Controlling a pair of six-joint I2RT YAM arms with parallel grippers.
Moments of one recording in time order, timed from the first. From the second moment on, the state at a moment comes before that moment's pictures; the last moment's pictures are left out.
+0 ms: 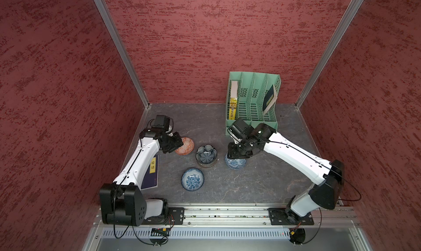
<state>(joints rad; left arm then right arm) -0.04 1.35 1.11 -0.95 0.25 -0.57 0.81 1.59 1.54 -1.17 -0.17 0.68</state>
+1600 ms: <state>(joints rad) 0.00 1.64 1.13 -0.87 0.08 -0.61 0.81 1.57 1.47 -1.13 -0.18 0.67</state>
